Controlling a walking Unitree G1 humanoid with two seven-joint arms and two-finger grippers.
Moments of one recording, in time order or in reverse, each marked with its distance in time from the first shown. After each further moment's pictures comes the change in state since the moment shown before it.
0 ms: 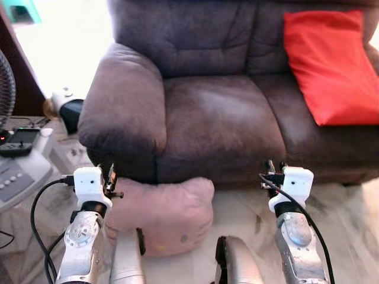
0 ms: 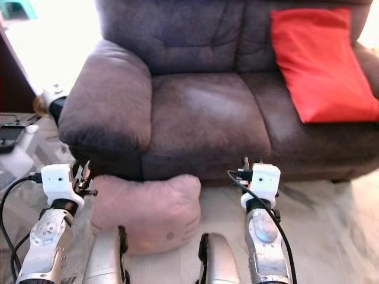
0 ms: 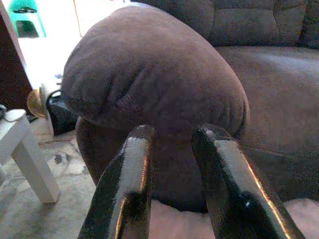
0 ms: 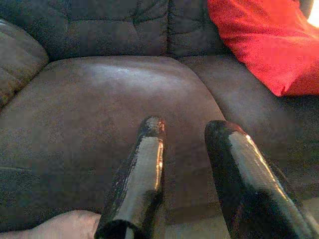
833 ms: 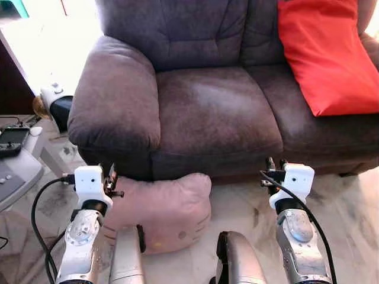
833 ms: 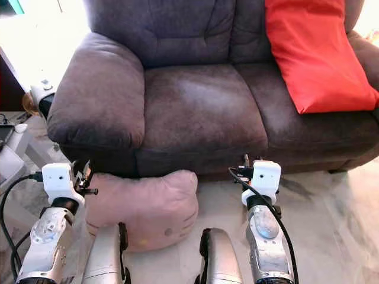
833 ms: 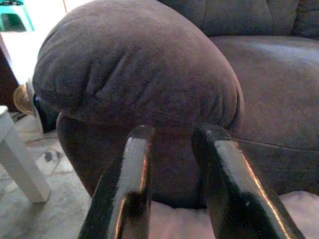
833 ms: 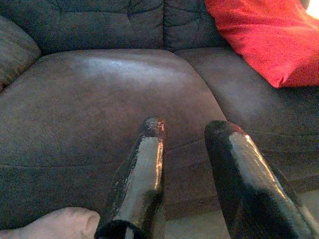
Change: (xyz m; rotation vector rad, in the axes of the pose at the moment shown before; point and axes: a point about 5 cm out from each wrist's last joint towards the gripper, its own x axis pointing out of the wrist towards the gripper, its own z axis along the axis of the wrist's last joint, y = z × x) left arm 0.003 -0.001 0.004 -0.001 -0.012 -0.003; right arm 0.005 0.000 0.005 0.005 -0.008 0.013
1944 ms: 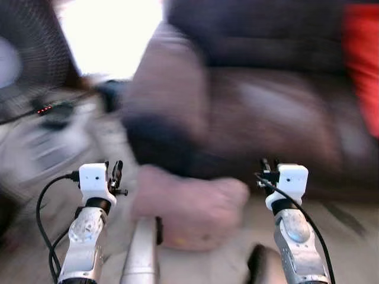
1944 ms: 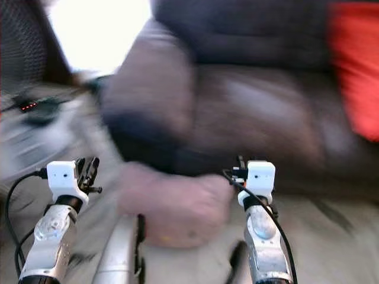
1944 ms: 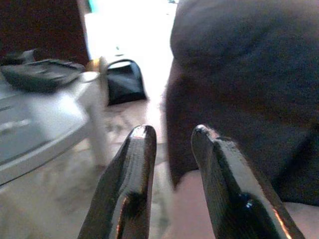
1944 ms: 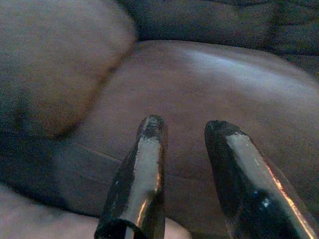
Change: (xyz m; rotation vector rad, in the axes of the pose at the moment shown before) left arm 0.002 -0.006 0.000 -0.002 0.013 -0.021; right arm 0.001 0.009 0.000 -0.028 0.001 0.056
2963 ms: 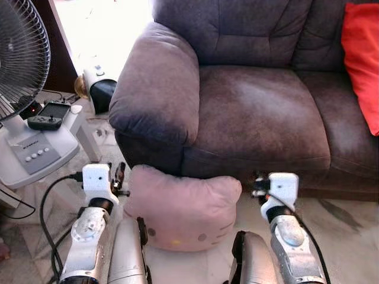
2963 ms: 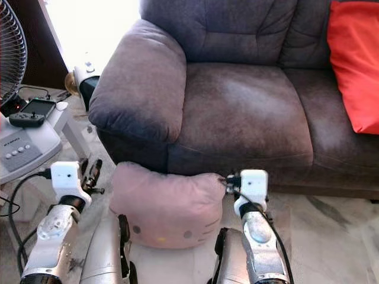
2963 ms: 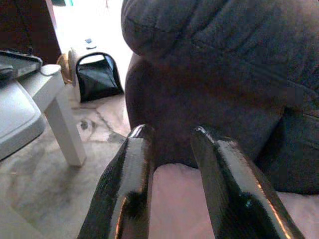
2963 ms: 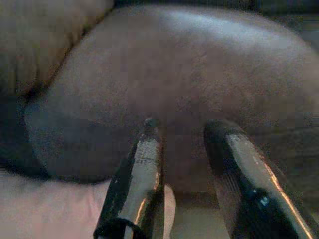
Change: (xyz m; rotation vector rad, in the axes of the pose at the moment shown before) left arm 0.002 -0.006 -0.005 -0.013 0.032 -0.015; right arm -0.004 0.000 -0.023 0.027 0.091 0.005
